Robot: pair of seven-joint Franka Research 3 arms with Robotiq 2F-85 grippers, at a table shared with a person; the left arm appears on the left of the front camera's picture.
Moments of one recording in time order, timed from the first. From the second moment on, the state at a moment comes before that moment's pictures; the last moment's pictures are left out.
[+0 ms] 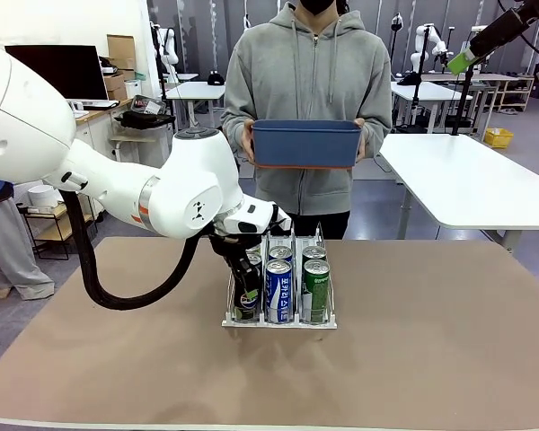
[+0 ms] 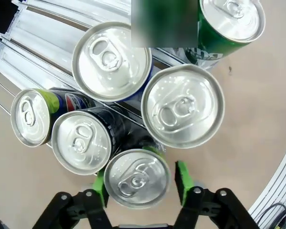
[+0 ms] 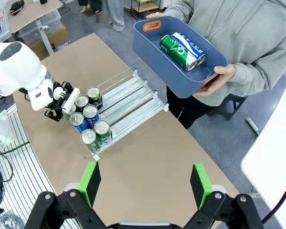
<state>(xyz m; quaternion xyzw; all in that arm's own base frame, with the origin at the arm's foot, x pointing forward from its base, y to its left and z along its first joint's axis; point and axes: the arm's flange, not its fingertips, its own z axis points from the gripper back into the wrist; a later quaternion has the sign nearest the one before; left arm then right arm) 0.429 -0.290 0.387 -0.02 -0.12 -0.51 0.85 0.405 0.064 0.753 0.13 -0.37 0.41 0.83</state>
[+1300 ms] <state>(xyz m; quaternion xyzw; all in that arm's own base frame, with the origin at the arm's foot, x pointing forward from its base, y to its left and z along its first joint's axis) 0.395 -0.283 0.429 0.00 -0.19 -0.50 0.85 0.405 0.064 0.753 0.13 -0.37 0.41 0.83</state>
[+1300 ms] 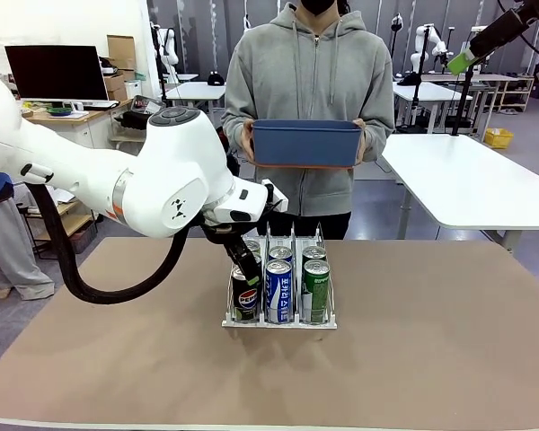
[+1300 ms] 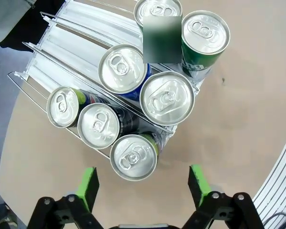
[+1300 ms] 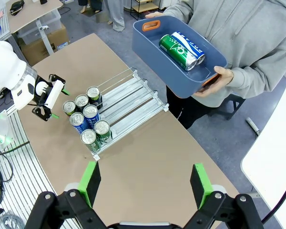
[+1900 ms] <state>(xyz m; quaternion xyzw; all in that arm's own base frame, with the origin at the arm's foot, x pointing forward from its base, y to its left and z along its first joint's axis) 0.399 -0.276 0.450 -0.02 -0.21 -0.48 0.85 0.405 0.064 0.753 0.13 -0.37 0.41 0.83</state>
